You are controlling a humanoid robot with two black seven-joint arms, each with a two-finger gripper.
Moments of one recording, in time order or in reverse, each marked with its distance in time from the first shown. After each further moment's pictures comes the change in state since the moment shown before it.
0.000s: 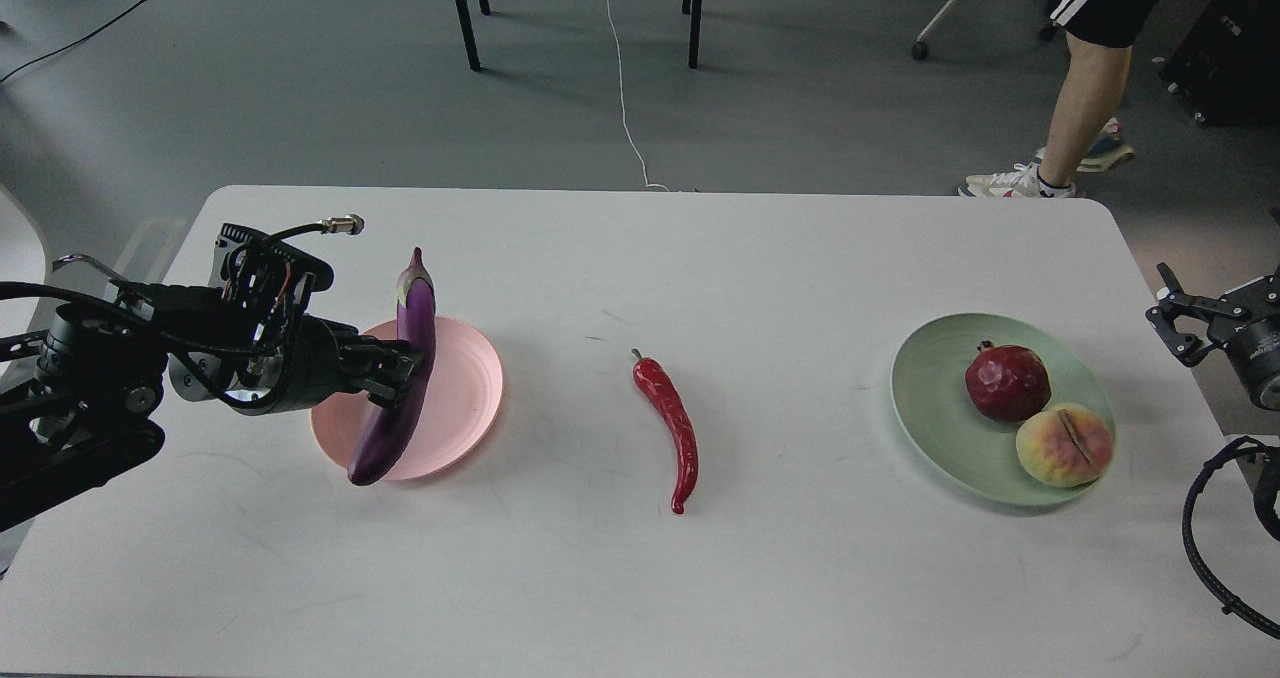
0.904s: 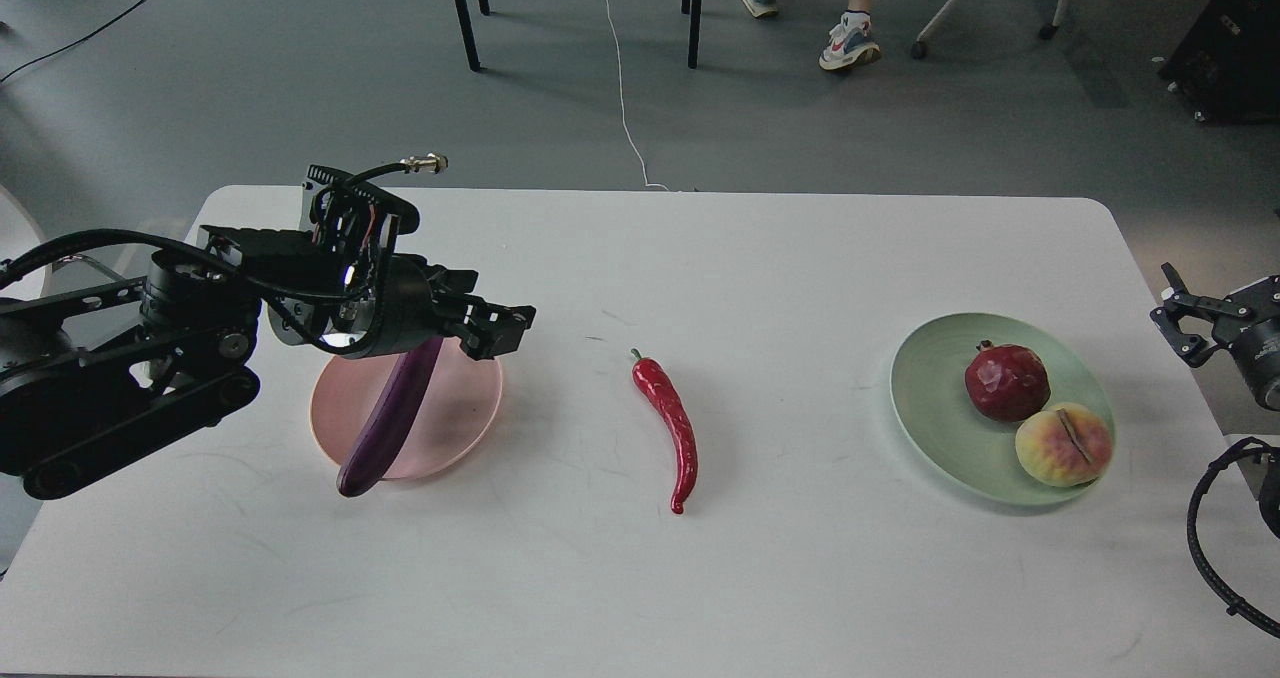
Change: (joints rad) left arm -0.146 -0.242 -0.048 0.020 -0.005 0.000 0.010; right arm -0.001 -0.006 0.000 -0.002 0.000 0.000 0.000
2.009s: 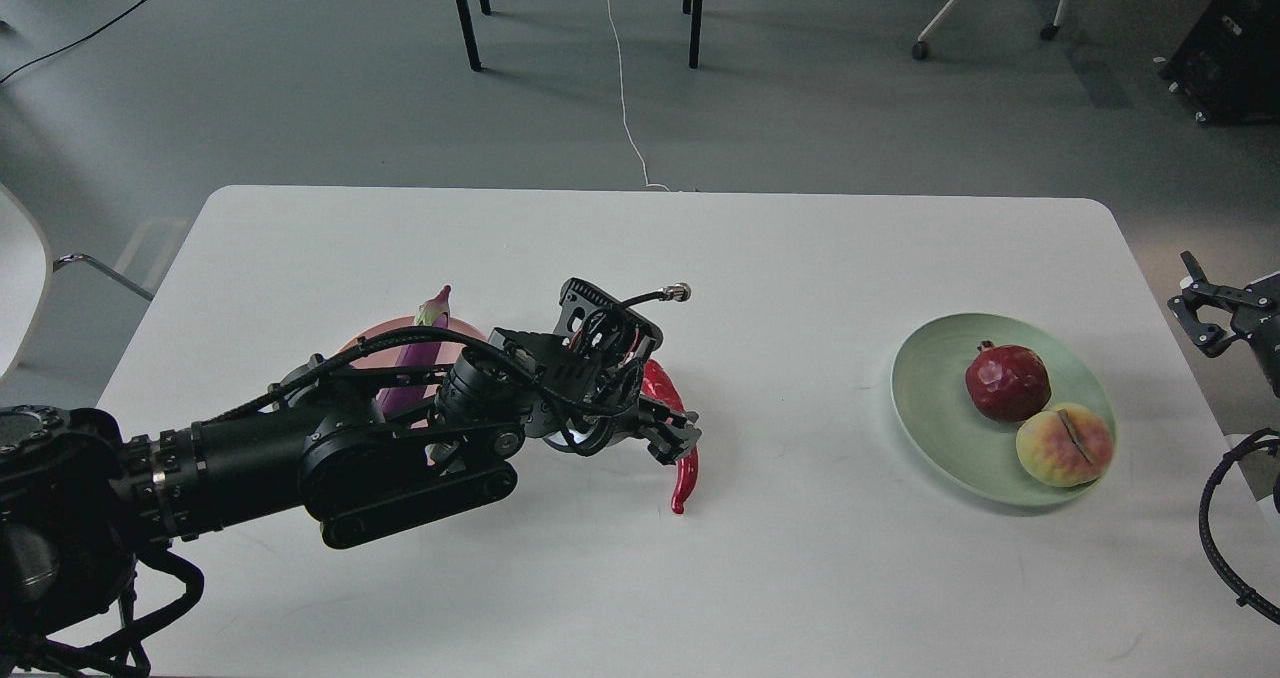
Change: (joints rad) left arm 0.024 -0.474 0.177 0.240 0.014 0.000 0.257; right arm -0.002 -0.017 0.031 -0.001 0.003 0.000 0.000
